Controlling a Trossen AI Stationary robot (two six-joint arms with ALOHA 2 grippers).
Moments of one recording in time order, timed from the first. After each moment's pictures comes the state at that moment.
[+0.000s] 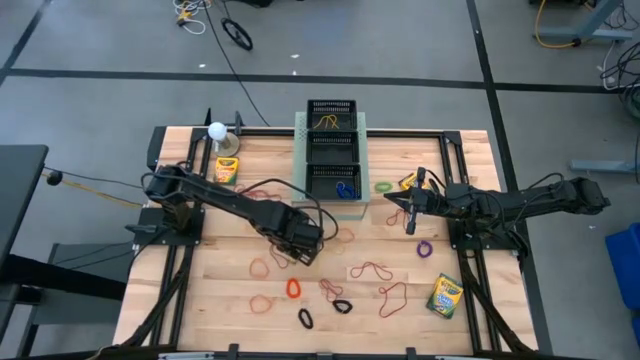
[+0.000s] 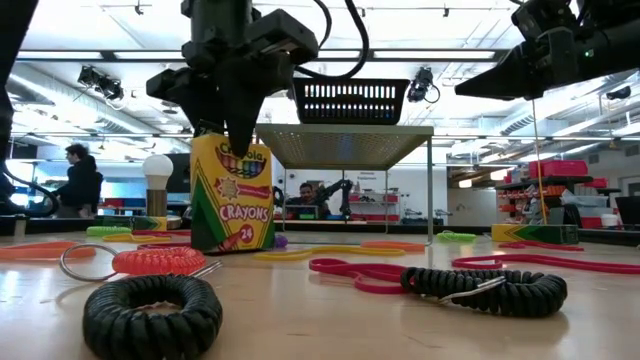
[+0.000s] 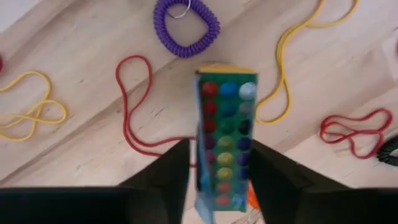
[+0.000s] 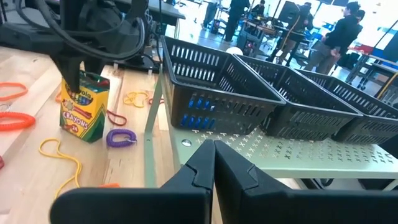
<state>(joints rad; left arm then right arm) -0.25 1.85 1.45 -1.02 -0.09 -1.22 0.06 0.64 0.27 0.21 0.31 -0.23</state>
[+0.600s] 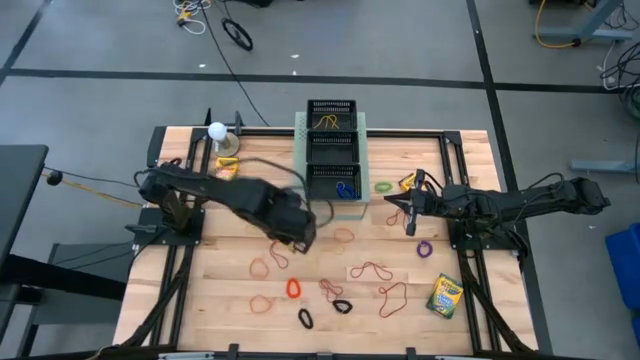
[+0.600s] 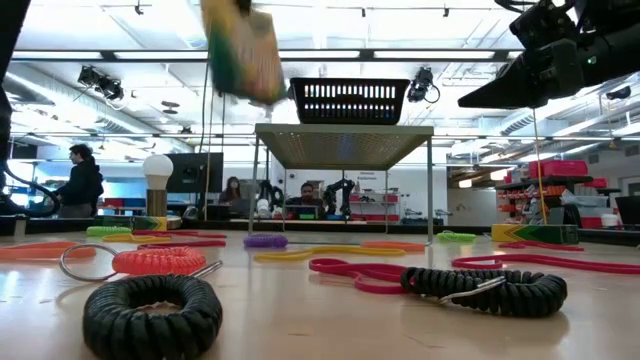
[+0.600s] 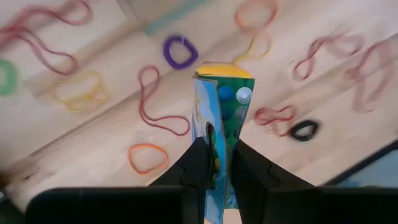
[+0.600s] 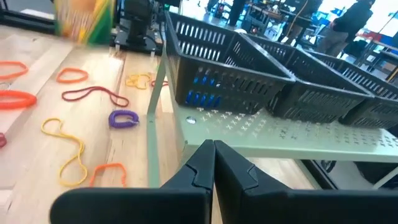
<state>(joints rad) -0.29 1.81 1.96 -1.49 -0.18 -1.34 0.06 0.64 0.27 0.13 0.30 -0.21</state>
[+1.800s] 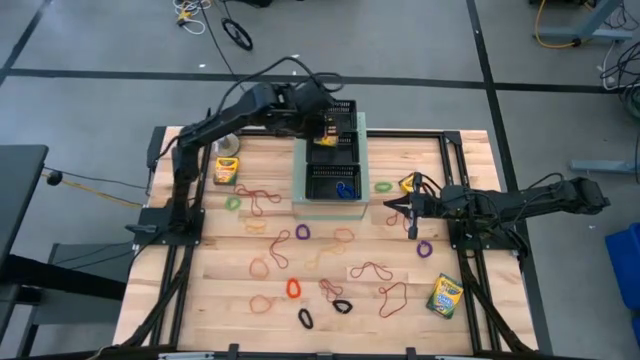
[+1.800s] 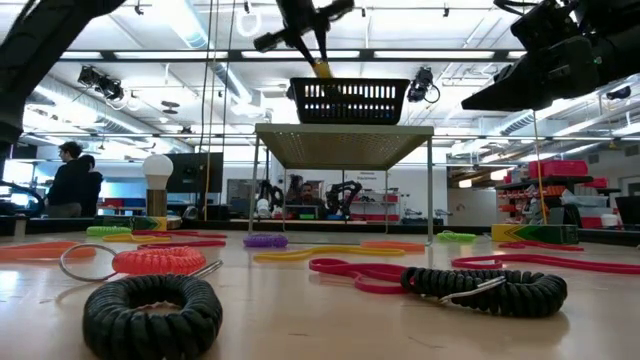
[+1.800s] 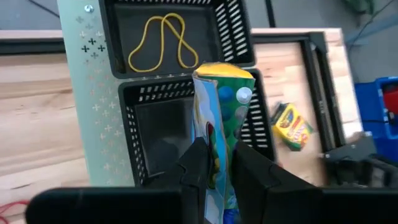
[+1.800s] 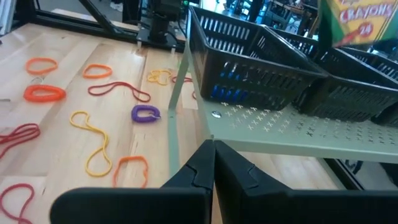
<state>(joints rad) 0.29 1.98 2.35 -1.31 -0.28 -1.07 0.06 0.64 0.27 0.11 0.23 -0.20</state>
